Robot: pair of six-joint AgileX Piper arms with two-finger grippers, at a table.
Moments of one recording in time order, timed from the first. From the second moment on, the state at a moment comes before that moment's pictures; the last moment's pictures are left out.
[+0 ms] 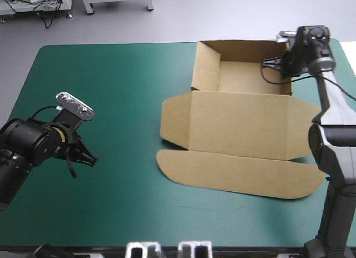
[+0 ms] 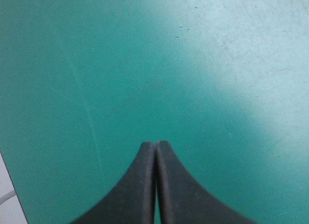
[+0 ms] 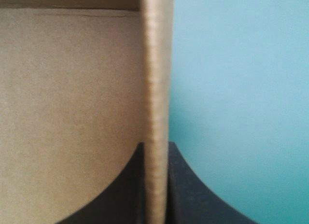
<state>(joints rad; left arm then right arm) -0.42 1.06 -1.14 0.28 1.25 0.09 -0.04 2.16 -2.19 -0.03 1.24 0.07</state>
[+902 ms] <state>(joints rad) -0.42 1.06 -1.14 0.29 1.25 0.09 -0.54 2.17 -2.19 0.09 1.24 -0.01</state>
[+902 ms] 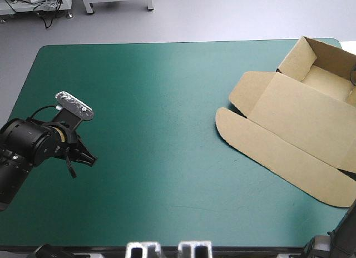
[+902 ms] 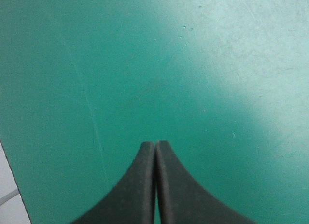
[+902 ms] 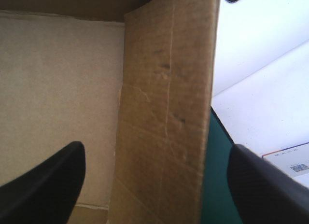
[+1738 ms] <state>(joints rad) -0.42 1.06 -1.14 0.29 1.25 0.07 -0.51 1.85 -2.20 0.68 1.25 -0.15</state>
